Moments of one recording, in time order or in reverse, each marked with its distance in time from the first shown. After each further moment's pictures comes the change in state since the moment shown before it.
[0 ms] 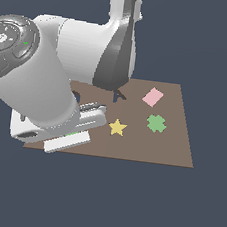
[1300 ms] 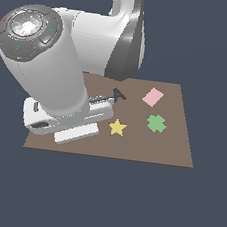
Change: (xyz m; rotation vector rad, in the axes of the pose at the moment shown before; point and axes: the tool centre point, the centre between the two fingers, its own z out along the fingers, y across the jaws) arm -0.014 -0.023 -0.001 -0.001 0.000 -0.006
